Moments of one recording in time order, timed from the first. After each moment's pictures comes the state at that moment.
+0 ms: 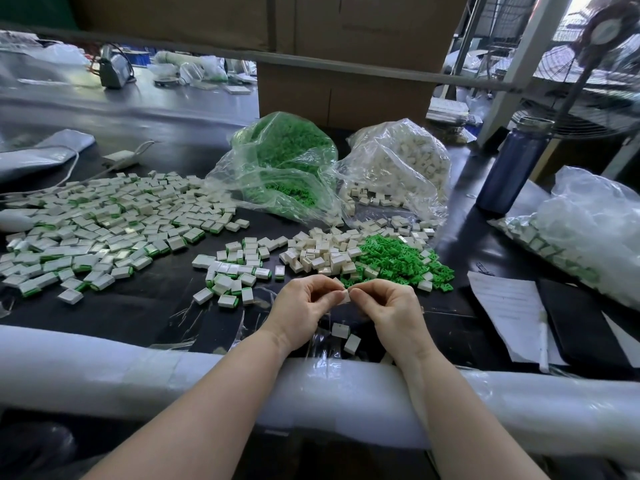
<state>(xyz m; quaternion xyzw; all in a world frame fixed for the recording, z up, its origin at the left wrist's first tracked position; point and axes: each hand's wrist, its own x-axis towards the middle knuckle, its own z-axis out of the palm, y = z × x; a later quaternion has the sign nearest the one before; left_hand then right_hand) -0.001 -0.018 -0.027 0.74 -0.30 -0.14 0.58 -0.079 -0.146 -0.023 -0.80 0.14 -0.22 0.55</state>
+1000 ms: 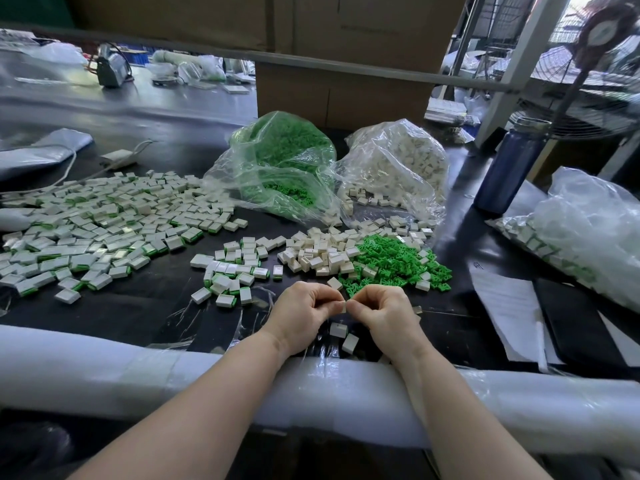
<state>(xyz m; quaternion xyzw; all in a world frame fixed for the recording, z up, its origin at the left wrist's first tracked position) -0.001 -0.019 -0.031 0.79 -0.32 -0.12 0.50 -0.077 -0.147 -0.024 -0.83 0.17 -0.15 0.50</state>
